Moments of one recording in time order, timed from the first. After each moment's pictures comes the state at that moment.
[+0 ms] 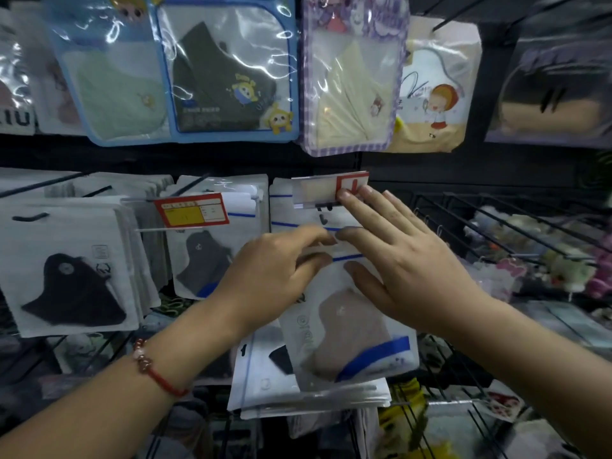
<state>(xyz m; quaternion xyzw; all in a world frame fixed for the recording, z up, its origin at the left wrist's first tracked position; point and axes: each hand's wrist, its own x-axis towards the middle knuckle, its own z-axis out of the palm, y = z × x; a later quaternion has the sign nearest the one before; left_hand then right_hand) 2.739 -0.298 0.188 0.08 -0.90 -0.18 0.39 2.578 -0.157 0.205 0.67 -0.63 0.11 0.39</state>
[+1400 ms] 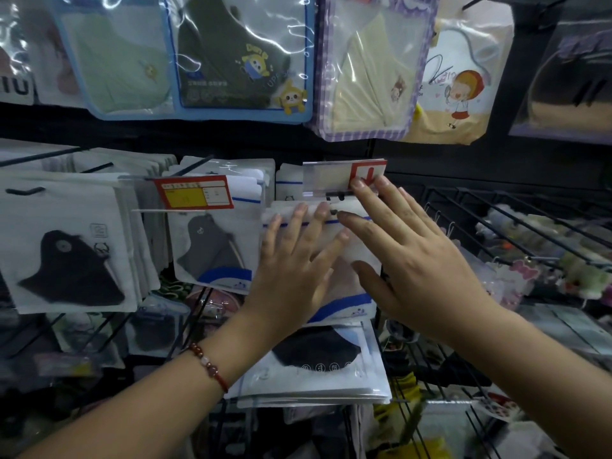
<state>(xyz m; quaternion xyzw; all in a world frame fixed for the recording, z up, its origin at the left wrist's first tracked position) 2.693 -0.321 0.114 0.18 -0.87 0.21 0.42 2.579 -0.162 0.197 0.66 -0.63 0.12 0.38</state>
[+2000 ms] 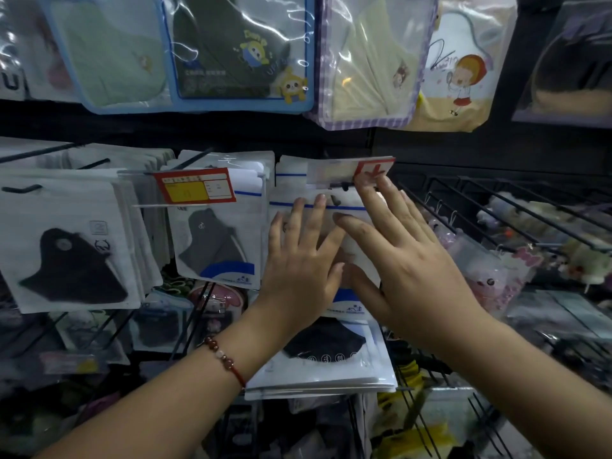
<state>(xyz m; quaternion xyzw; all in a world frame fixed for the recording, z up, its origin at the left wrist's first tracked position) 2.686 -0.313 0.118 0.23 -0.90 0.15 0.35 2.602 -0.162 0.182 0.64 -0.67 0.17 0.33</state>
